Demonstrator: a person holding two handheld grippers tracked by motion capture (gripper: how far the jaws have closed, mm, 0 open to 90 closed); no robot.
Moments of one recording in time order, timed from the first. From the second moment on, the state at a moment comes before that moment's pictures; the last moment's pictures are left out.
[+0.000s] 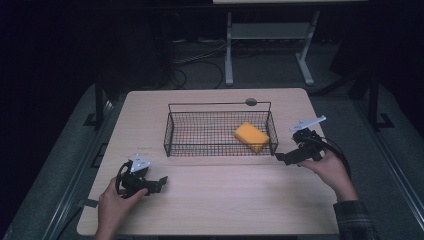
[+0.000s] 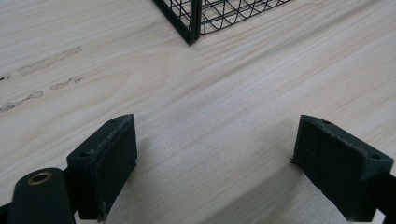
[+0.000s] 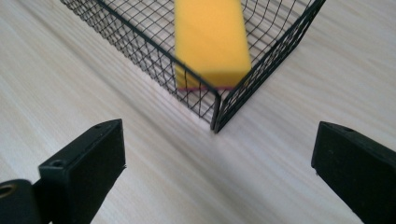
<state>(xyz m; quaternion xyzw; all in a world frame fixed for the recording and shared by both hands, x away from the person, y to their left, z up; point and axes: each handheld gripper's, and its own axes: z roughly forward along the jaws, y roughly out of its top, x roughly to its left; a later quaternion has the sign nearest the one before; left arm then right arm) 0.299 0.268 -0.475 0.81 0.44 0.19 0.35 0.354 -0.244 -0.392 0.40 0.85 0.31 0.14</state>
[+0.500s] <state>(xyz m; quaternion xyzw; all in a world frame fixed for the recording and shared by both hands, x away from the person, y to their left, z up) 0.299 0.268 -0.476 0.81 0.44 0.19 0.35 0.321 -0.264 -0.422 0.42 0.83 0.33 0.16</state>
